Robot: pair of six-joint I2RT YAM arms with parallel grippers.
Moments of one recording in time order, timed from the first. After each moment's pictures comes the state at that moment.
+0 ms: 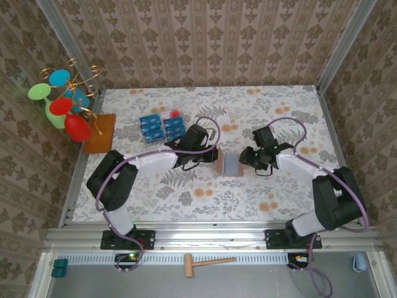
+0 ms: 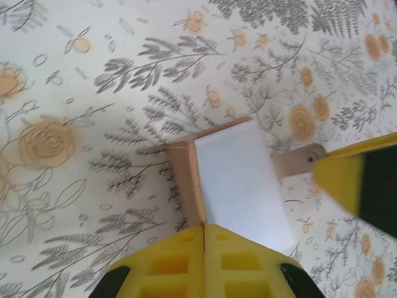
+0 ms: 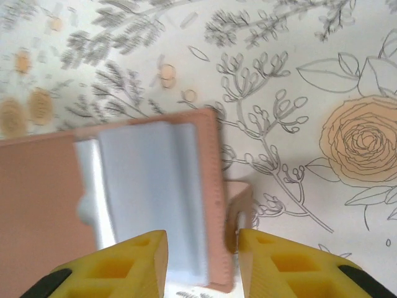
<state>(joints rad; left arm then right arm) -0.79 1.74 1.05 -0.09 0.25 -0.56 0.32 1.45 0.81 -0.42 -0.16 0.65</state>
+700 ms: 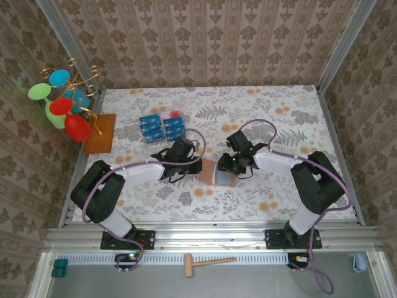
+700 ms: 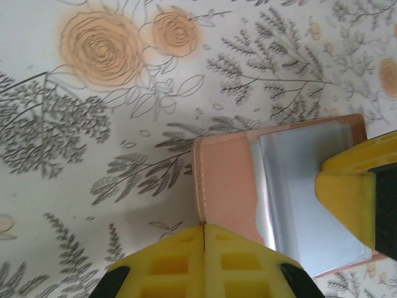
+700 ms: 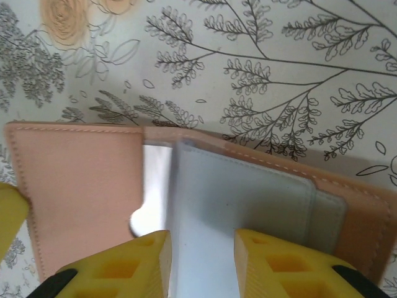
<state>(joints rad) -0.76 1.58 0.80 -0.10 0.17 -0.57 0.53 1.67 0.92 -0.35 -0.24 0.70</state>
